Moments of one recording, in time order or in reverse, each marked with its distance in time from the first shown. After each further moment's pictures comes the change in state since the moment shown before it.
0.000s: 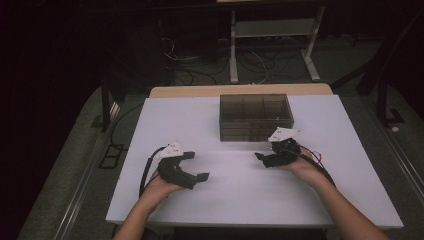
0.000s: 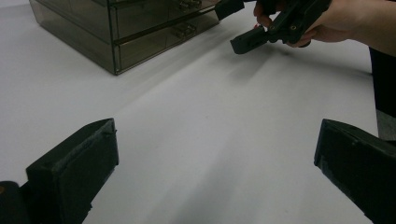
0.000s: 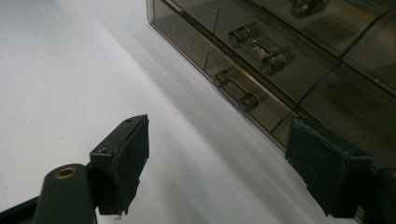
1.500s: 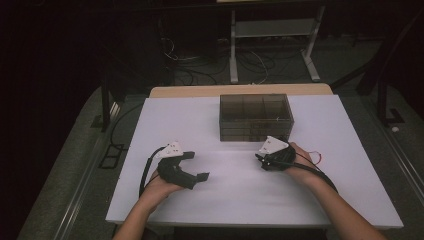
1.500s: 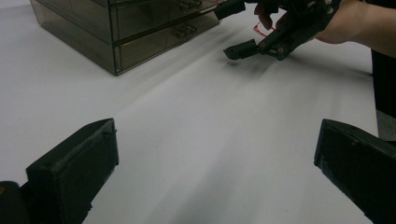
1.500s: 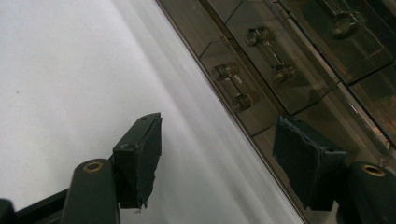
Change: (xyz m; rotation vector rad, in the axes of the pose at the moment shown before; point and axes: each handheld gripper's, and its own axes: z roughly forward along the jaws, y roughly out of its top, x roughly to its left) left arm 0.000 0.000 -0.001 0.000 0.001 -0.001; right arm 0.025 -0.001 0.005 0.044 -0.185 -0.295
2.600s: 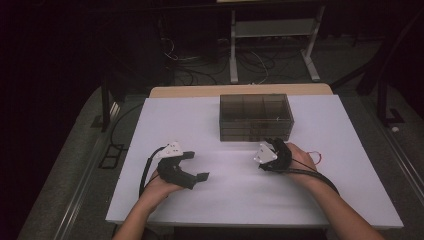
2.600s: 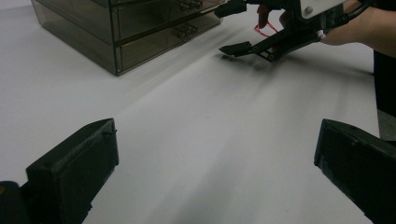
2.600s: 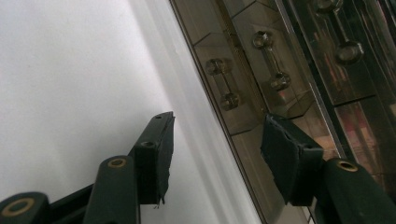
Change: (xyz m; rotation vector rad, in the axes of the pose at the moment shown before) left arm 0.000 0.000 0.000 -0.001 0.003 0.003; right arm 0.016 0.002 0.003 0.047 -0.156 -0.255
